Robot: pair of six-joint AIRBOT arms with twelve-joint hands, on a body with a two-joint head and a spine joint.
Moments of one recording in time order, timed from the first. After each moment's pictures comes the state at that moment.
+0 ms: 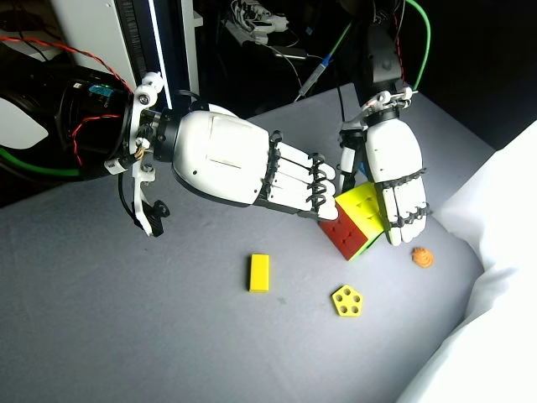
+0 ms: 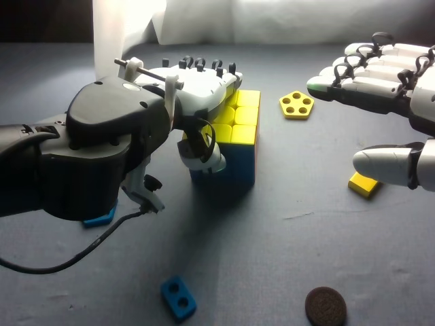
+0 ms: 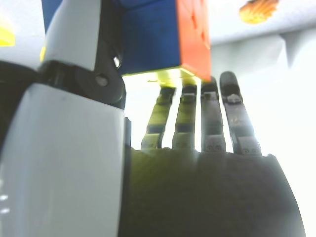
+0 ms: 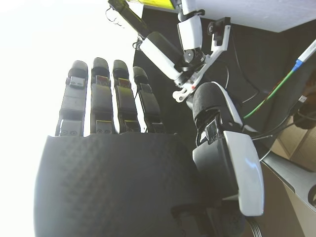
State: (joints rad) left arm 0.30 -1.26 1.05 -1.56 -0.61 2.39; right arm -0.58 -0.70 0.79 -0.12 0.60 -0.81
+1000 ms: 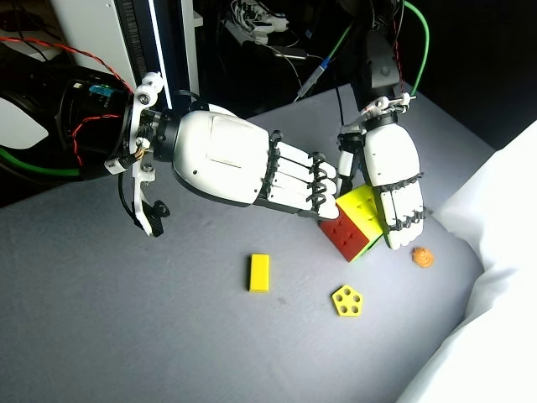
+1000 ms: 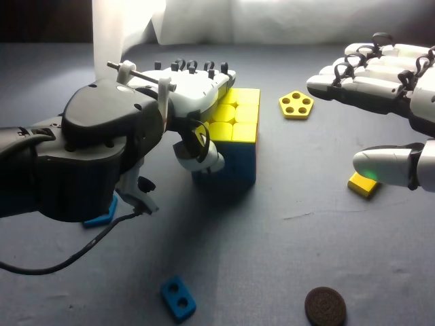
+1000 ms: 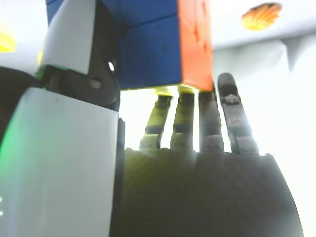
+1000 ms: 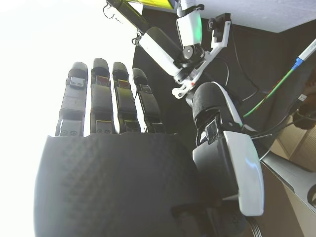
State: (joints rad) left arm 0.32 -1.26 1.06 -1.56 -0.62 2.39; right arm -0.58 -0.70 0.79 -0.12 0.60 -0.81
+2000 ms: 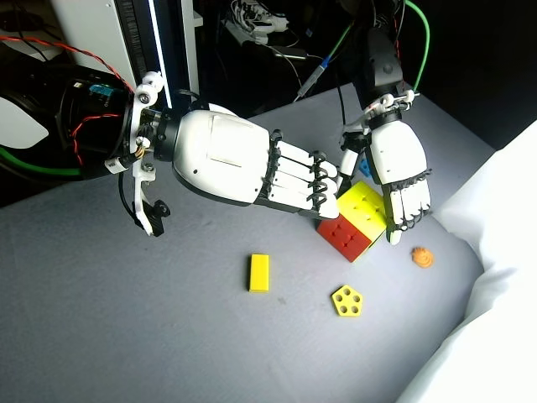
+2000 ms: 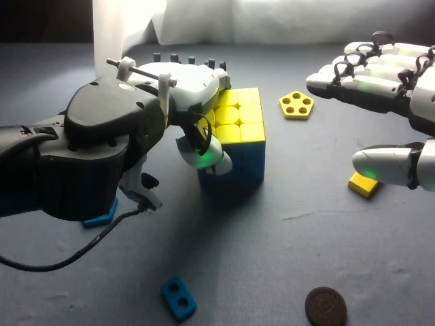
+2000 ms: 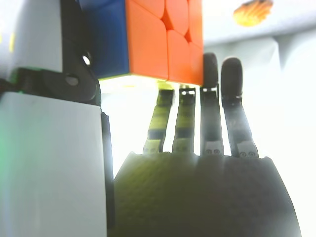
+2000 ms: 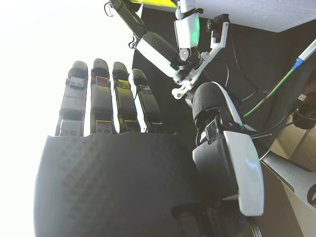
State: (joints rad) left arm 0.32 -1.26 1.06 -1.55 -0.63 2.38; right arm -0.58 -0.70 0.79 -0.12 0.61 -0.81
